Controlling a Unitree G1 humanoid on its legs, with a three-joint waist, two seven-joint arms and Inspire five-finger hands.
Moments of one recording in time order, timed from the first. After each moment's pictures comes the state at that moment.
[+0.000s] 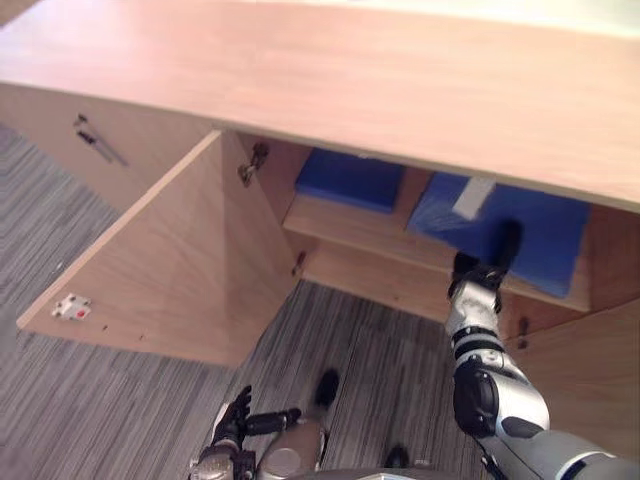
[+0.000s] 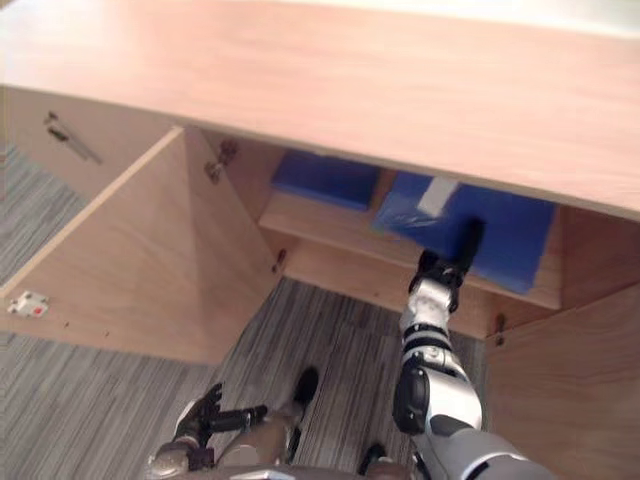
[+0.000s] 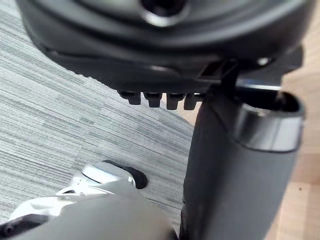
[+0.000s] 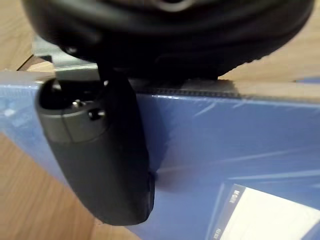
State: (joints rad) left arm 0.14 0.10 0.03 0.80 -0.12 -0.09 0.00; right arm -0.73 -0.07 -0.54 0.79 1.54 -0.38 -0.11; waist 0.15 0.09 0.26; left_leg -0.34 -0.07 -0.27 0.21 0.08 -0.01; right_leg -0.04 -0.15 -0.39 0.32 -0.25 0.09
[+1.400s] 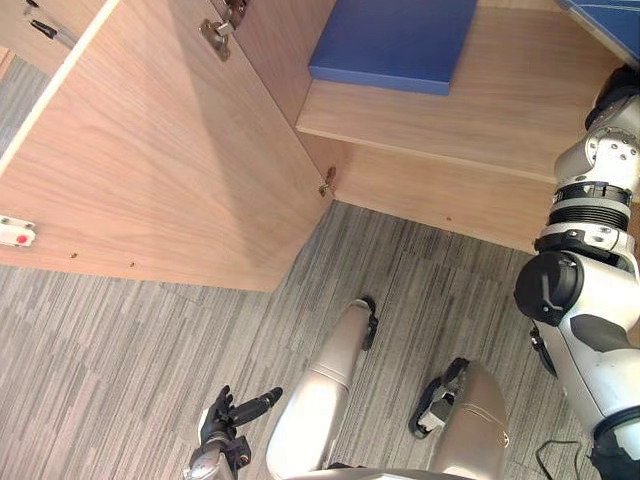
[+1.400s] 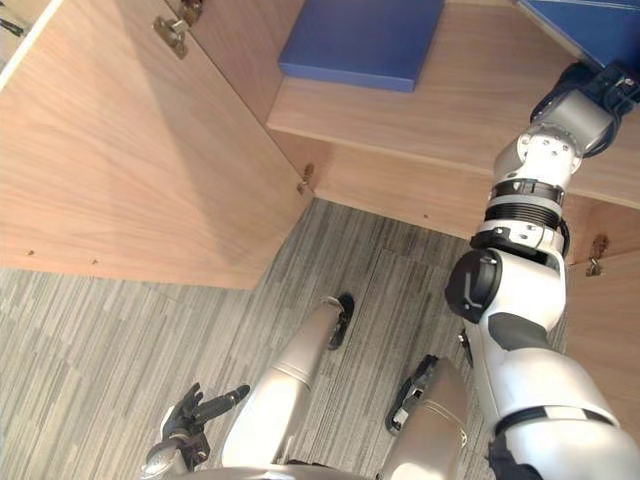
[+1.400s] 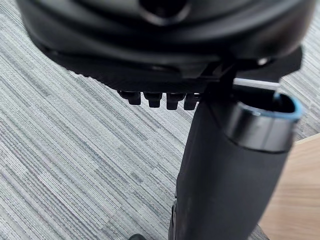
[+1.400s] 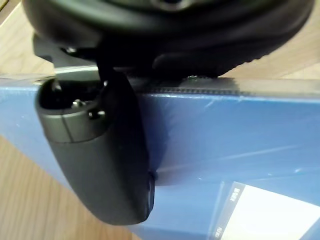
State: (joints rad) left arm 0.13 0.06 0.19 0.81 -0.27 -0.06 0.07; right arm -1.29 -0.44 -0.53 0.74 1.49 -0.47 -0.46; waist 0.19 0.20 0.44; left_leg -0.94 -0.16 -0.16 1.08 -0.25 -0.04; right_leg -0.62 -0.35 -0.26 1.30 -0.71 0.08
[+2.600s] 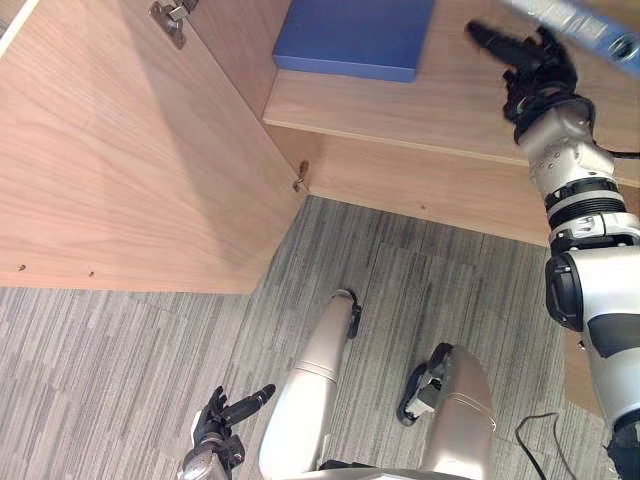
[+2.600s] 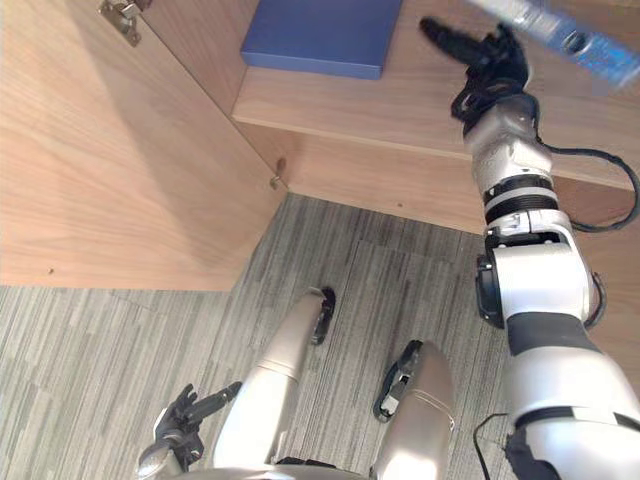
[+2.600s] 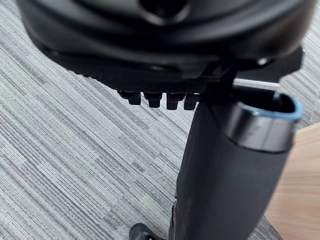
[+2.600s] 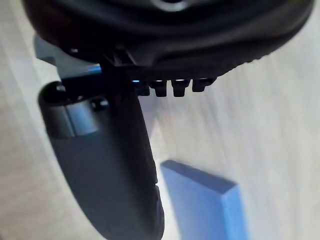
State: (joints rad) left arm 0.13 0.07 0.26 0.81 -0.28 -0.06 0.01; right arm -1.33 -0.59 0.14 1.12 0.65 0.14 -0.12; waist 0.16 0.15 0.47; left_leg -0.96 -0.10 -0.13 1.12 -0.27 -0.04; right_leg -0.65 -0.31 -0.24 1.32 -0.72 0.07
